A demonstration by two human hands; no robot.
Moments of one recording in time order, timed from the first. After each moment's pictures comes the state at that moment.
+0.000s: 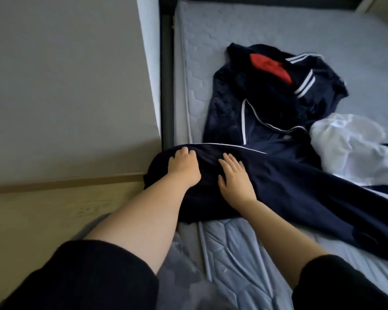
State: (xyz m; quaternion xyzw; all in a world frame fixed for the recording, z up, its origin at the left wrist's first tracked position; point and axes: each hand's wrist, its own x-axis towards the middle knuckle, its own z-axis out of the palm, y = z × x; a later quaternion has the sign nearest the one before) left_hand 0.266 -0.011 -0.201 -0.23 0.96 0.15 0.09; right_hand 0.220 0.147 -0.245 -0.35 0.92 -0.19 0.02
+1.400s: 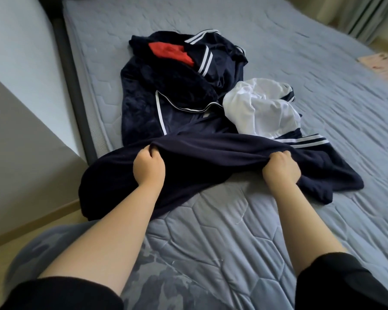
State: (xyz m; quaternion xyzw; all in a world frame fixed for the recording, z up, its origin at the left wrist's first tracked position) left_hand 0.229 0.094 -0.200 -0.33 0.82 0.45 -0.16; right_hand 0.183 0.380 -0.192 0.19 0.98 -0.06 0.04
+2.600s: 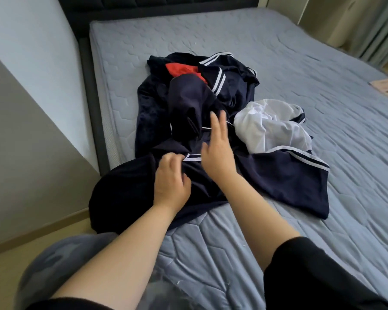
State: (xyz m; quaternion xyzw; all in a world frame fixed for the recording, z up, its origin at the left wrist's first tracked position) left_hand 0.244 0.107 -0.193 -0.02 0.92 0.32 -0.25; right_hand 0.163 0.223 -0.156 -0.20 0.88 -0.40 -0.13
